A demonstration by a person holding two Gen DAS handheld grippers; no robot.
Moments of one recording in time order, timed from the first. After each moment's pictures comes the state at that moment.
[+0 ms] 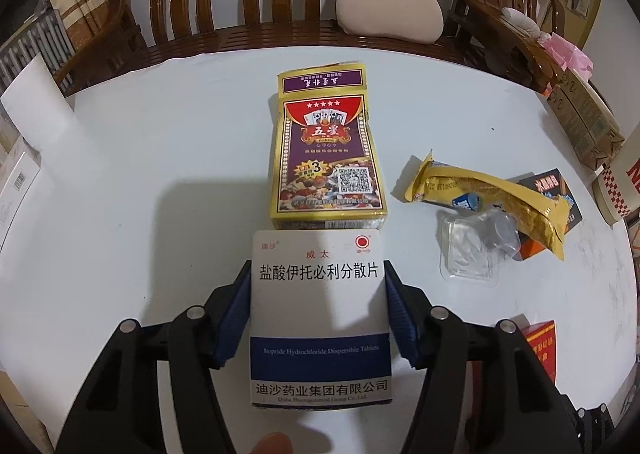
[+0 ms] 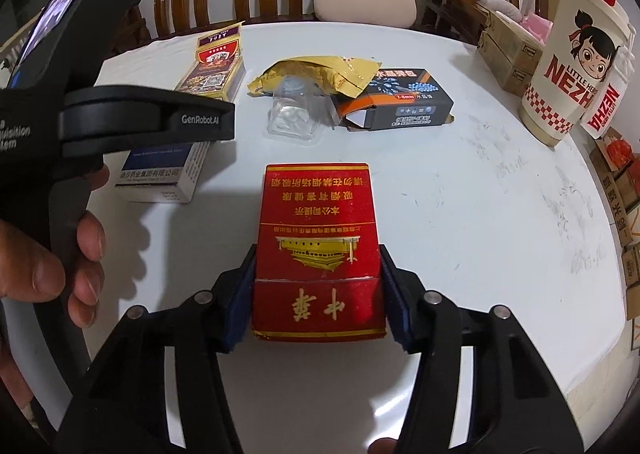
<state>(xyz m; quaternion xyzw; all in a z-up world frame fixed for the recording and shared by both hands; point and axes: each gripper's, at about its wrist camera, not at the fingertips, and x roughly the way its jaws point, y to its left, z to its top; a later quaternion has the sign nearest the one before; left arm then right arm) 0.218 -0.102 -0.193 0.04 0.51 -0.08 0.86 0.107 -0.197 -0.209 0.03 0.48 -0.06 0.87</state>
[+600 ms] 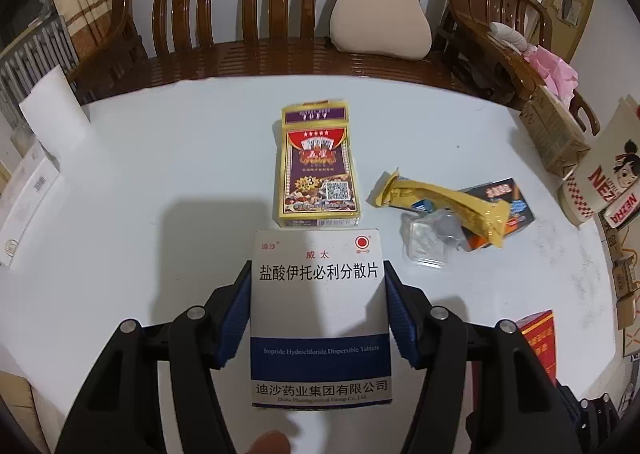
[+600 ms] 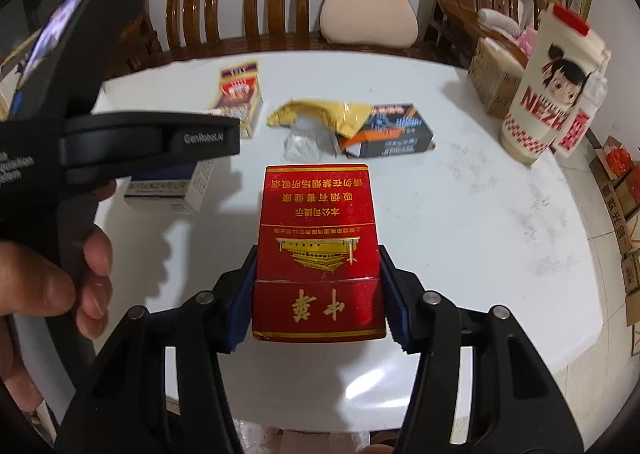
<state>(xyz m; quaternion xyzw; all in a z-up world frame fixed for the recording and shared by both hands) 0.191 -0.098 -0.144 0.03 0.49 -0.09 0.87 0.080 -0.193 -0.156 0.03 0.46 -0.04 0.89</state>
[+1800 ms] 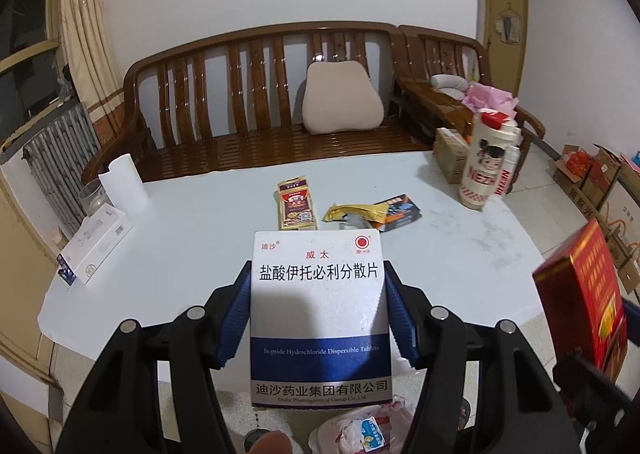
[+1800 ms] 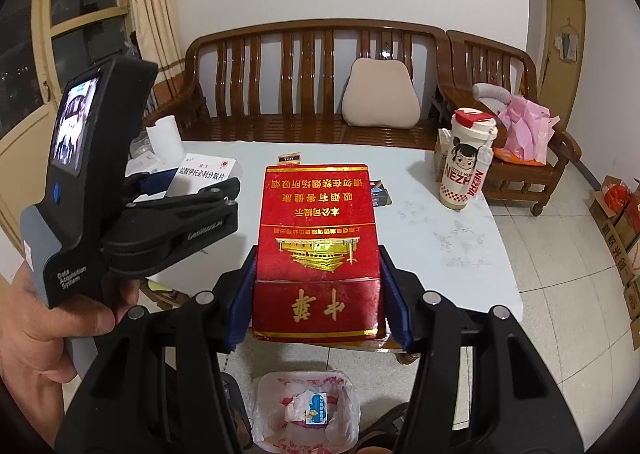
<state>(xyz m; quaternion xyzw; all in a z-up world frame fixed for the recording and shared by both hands) -0.013 -0.082 -0.008 0.08 0.34 -0.14 0.93 -0.123 -0.199 -0.004 0.03 0.33 0.01 0.94</state>
